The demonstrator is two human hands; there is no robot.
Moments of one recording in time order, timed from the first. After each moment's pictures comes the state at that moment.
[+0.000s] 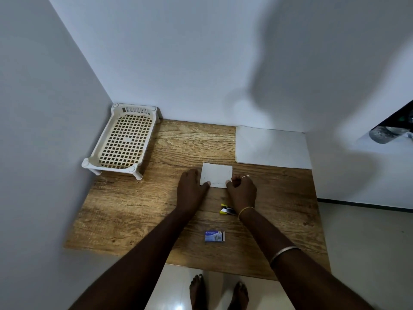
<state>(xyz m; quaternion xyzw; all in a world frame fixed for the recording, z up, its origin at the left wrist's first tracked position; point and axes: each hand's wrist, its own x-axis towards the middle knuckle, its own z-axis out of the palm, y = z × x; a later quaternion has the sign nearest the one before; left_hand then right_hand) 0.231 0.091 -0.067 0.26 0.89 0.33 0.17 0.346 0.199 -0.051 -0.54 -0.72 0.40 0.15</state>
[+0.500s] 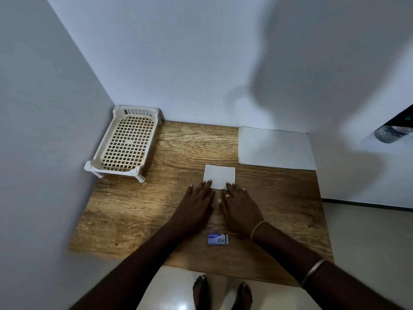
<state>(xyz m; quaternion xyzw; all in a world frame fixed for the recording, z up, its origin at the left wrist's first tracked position) 0.238 0.050 -0.082 0.60 0.79 0.04 0.14 0.375 0.183 -0.060 -0.25 -0.95 0.16 -0.08</state>
